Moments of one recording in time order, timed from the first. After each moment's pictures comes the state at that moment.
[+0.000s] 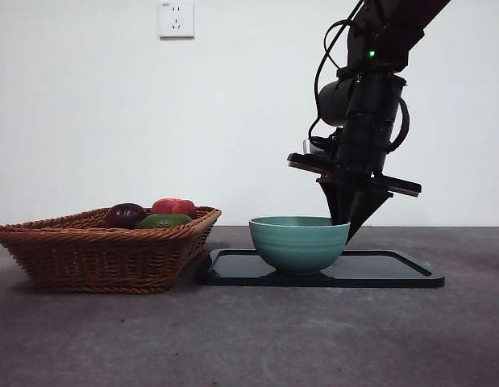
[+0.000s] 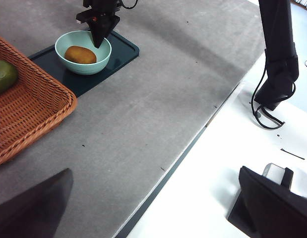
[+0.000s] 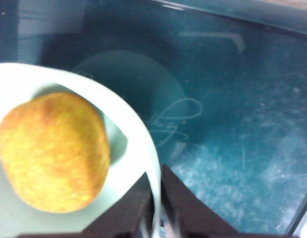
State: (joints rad) left arm -1.04 0.45 1.16 -1.24 0.00 -0.17; right arm 0.34 2.17 1.84 -1.08 -0.24 0.20
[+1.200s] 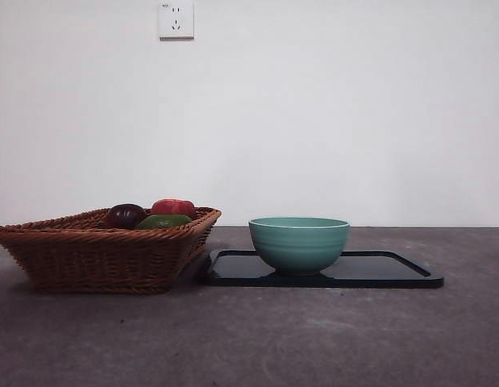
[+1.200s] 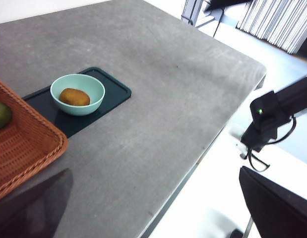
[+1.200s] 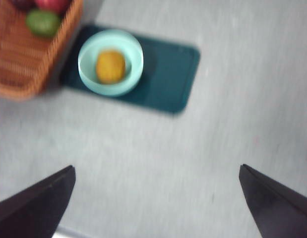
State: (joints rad) left arm -1.04 0.47 1.16 -1.08 0.00 -0.21; right arm 0.46 0.94 1.43 -1.34 0.06 0.24
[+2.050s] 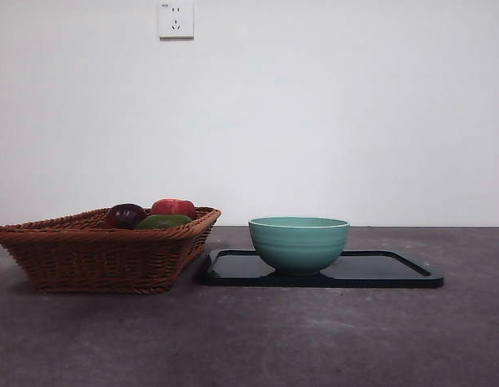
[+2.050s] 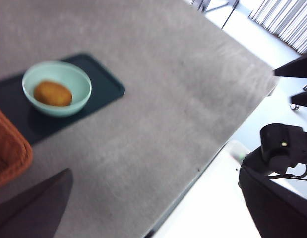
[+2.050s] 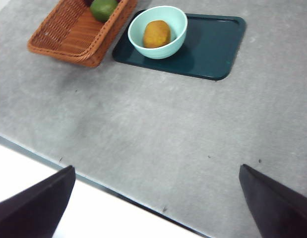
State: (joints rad) left arm -1.04 0.83 1.16 -0.83 0.00 -0.36; right arm 0.47 0.34 1.04 -1.33 -0.13 0.27
